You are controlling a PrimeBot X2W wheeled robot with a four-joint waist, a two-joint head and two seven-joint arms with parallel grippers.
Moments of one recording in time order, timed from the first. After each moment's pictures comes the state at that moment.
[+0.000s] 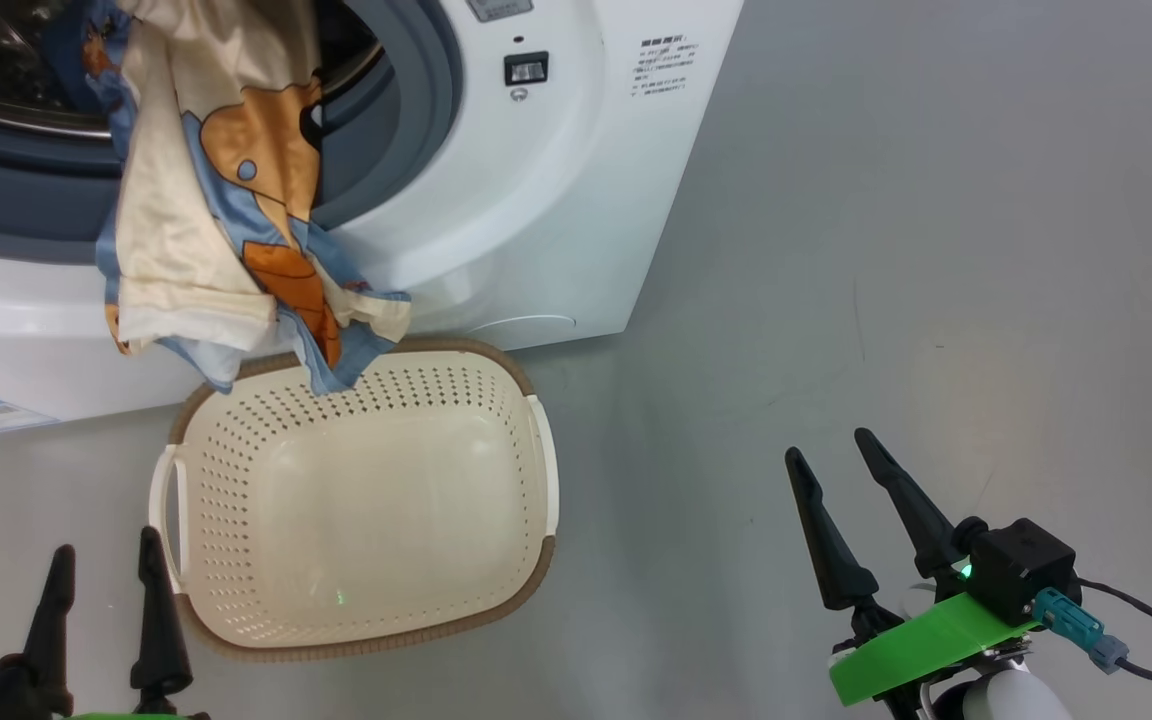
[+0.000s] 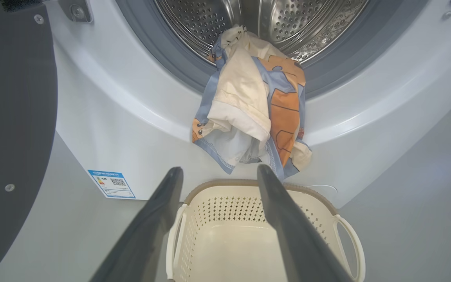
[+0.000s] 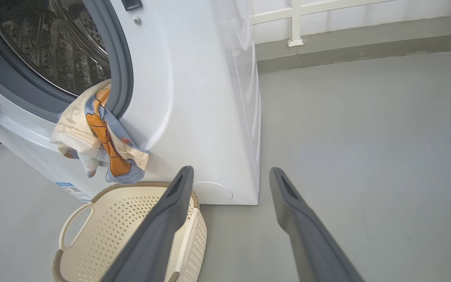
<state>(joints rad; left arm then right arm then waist) 0.04 0.04 0.15 0.04 -0.24 -0.06 -0.26 -0.13 -0.06 0.15 0.14 0.26 0.13 -0.26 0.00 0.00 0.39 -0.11</state>
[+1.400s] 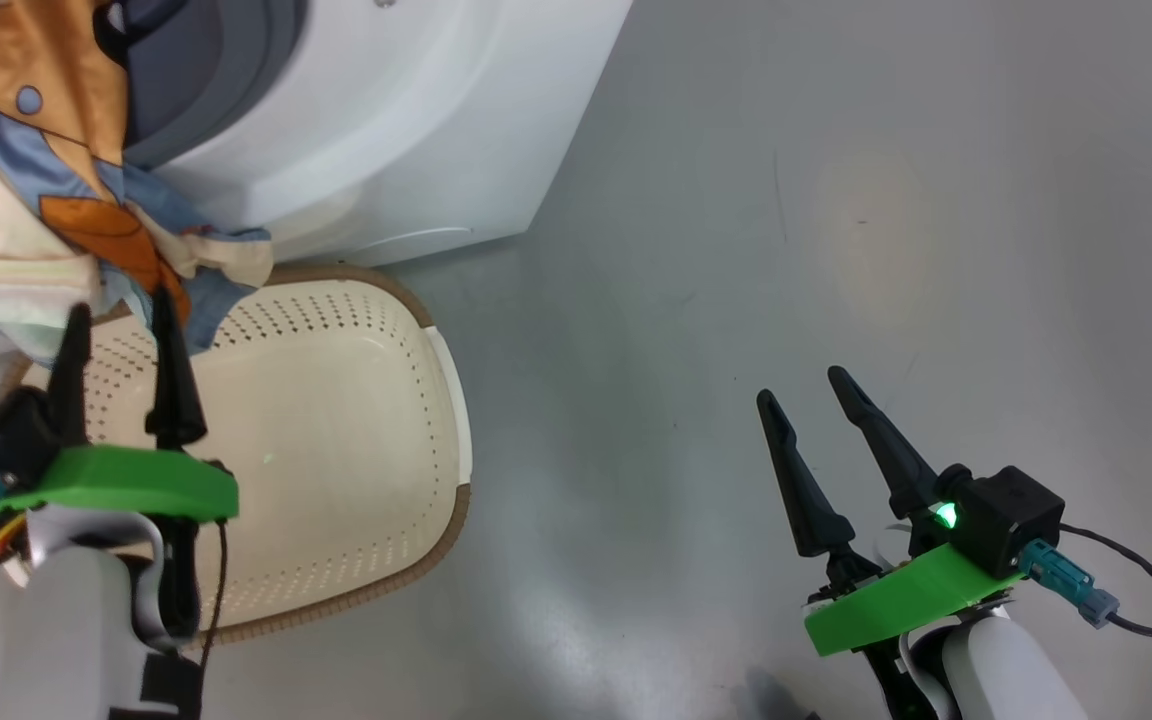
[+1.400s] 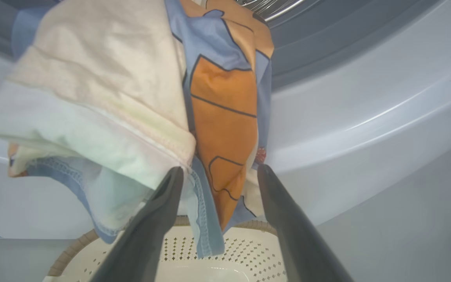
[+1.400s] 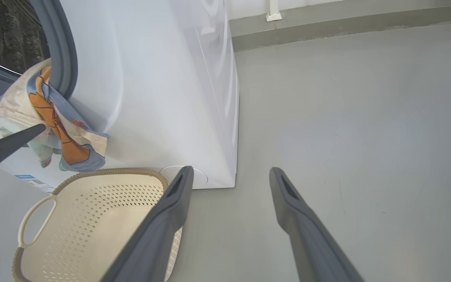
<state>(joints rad) -0.44 0.04 0.10 0.38 -0.24 -0.13 -0.26 -0.21 -0.05 0.18 0.12 0.27 0.13 -0.26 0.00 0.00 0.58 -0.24</state>
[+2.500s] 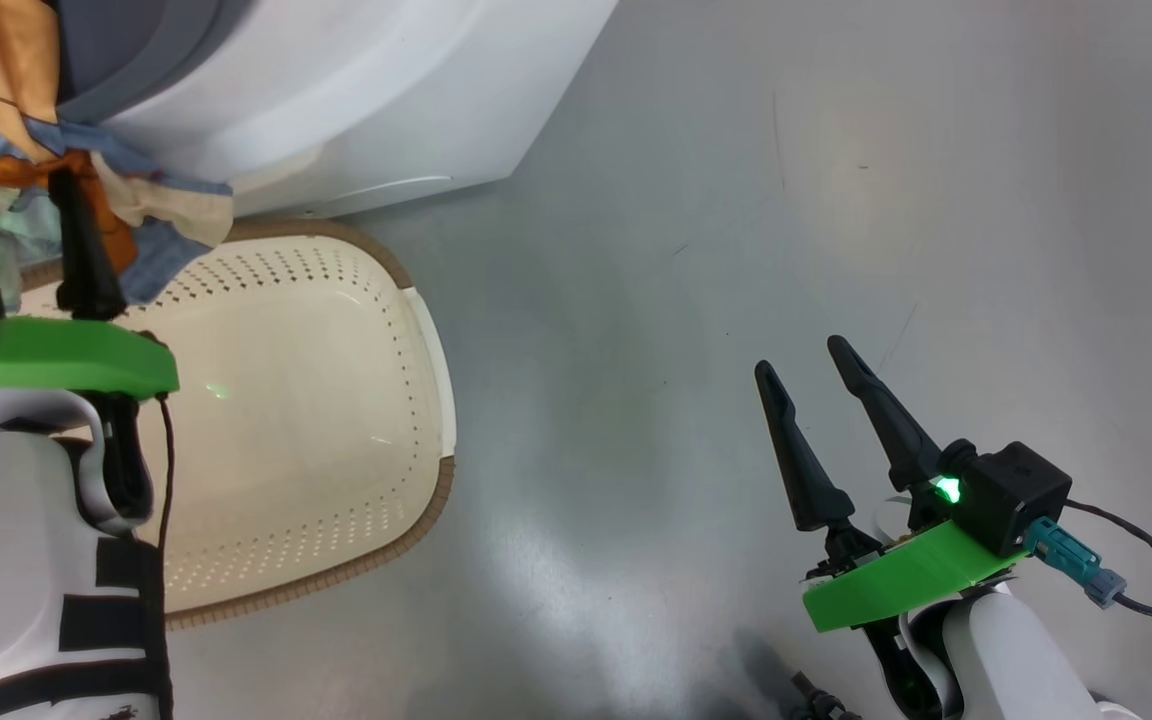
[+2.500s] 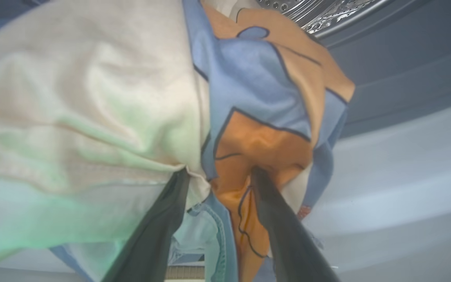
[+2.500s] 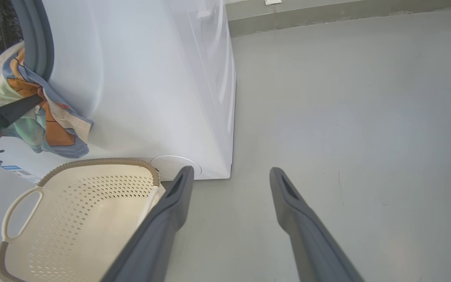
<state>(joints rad) -0.67 0.04 0.20 0.47 -0.18 -0.07 -0.25 -0.25 -0.05 0.19 0.11 0.27 0.13 -0.26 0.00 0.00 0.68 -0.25</state>
